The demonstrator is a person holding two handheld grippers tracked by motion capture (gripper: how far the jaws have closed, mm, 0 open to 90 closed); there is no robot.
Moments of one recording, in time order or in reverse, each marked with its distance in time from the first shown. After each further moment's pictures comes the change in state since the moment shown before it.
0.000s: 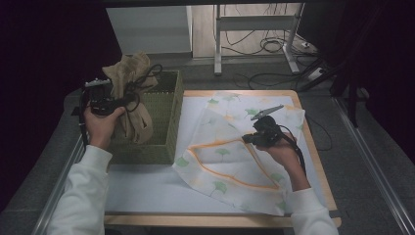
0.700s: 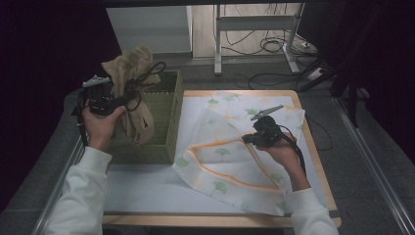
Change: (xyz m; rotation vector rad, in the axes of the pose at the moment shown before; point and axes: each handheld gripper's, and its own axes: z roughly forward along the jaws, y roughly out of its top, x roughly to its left) left arm -0.019 0.006 -0.018 -0.053 -0.024 0.058; right arm 0.000 0.000 0.000 0.000 0.001 -0.002
